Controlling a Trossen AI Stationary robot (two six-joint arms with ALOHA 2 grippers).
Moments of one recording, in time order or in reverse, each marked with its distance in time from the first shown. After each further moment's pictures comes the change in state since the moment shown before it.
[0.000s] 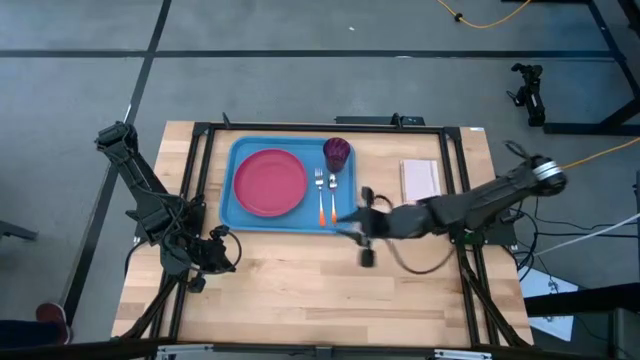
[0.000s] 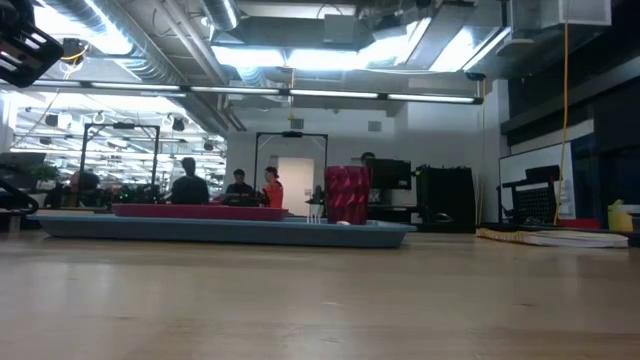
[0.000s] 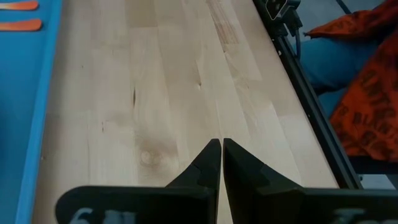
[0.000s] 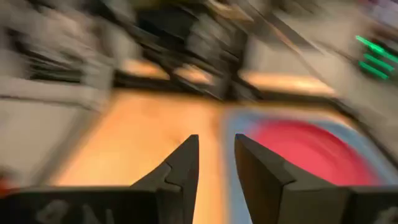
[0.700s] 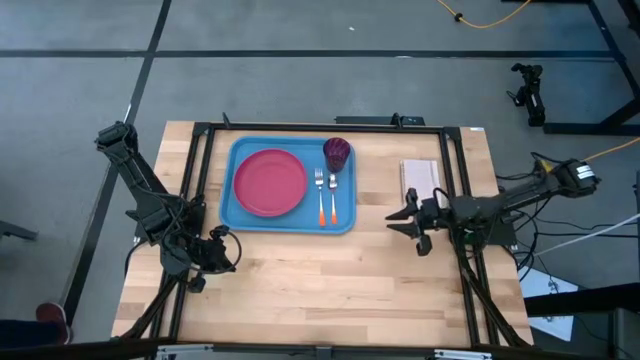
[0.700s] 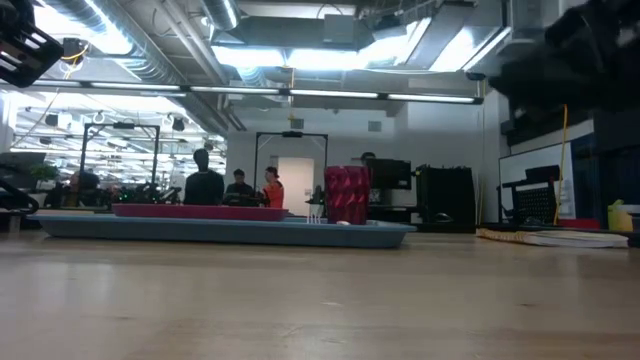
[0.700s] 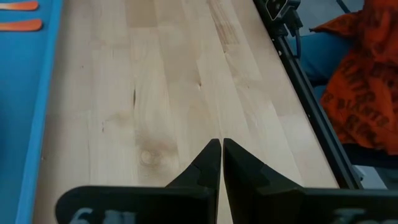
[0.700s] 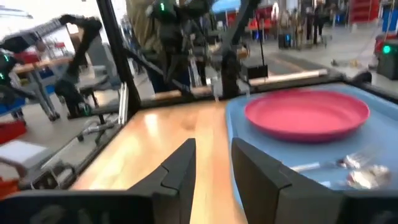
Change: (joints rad) left arm 0.000 0.000 0.000 0.000 0.000 0.000; right arm -0.098 -0.635 -1.014 0.720 -0.209 0.156
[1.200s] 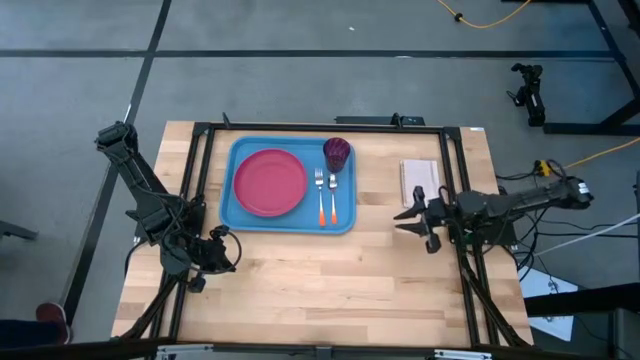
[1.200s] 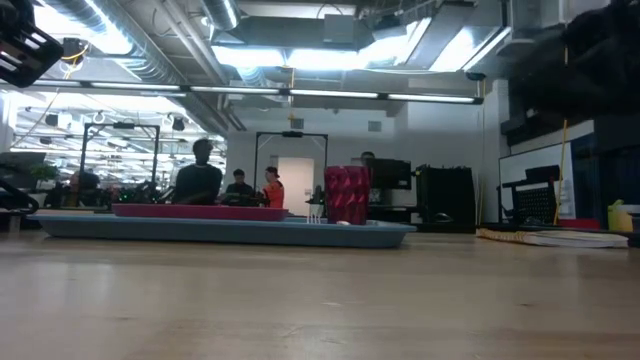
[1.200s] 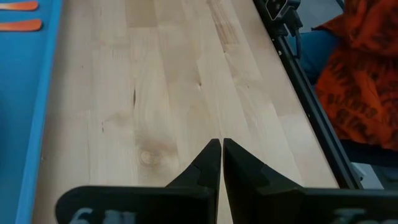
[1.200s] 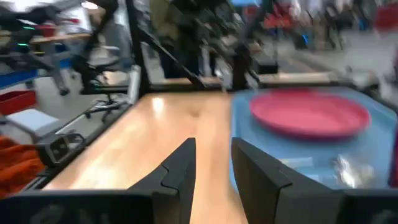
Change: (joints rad) left arm 0.000 0.000 0.000 0.000 0.001 0.000; right arm -0.076 -0.418 0.002 -0.487 -0.138 -0.089
